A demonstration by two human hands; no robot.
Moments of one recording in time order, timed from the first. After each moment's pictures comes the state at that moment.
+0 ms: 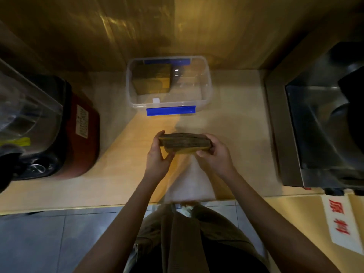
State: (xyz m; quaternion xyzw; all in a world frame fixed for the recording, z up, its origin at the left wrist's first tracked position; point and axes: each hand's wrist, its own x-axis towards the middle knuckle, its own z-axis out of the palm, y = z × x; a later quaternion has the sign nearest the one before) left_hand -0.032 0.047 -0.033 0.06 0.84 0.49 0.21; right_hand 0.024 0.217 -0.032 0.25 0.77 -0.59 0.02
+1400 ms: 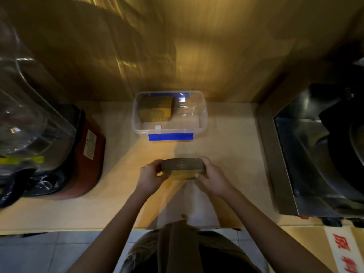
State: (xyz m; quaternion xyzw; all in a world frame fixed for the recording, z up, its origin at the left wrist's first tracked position) left_hand -0.053 0.039 -0.012 0.09 0.88 0.39 0.25; right_hand 0.012 0.233 -0.019 0.14 0.89 -0.41 0.14
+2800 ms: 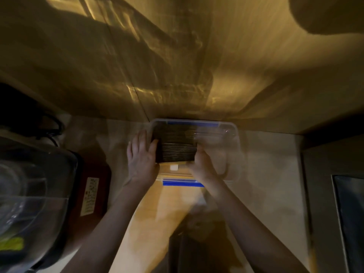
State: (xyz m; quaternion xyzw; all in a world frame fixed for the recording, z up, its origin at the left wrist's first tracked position) left_hand -0.239 0.043 -0.019 0.12 0.98 0.10 0.12; right_hand -0.205 0.201 -0.026 0.21 0.82 -0.50 0.17
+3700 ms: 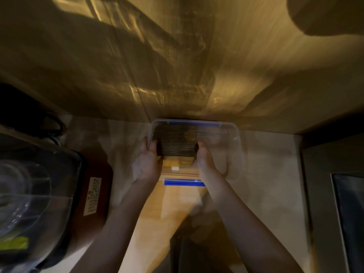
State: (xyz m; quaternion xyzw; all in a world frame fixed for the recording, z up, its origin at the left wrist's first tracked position) left_hand -0.239 0.052 -0.016 0.01 0.97 0.16 0.20; right_hand -0.222 0.194 -0.015 0.44 0.50 -0.73 0.14
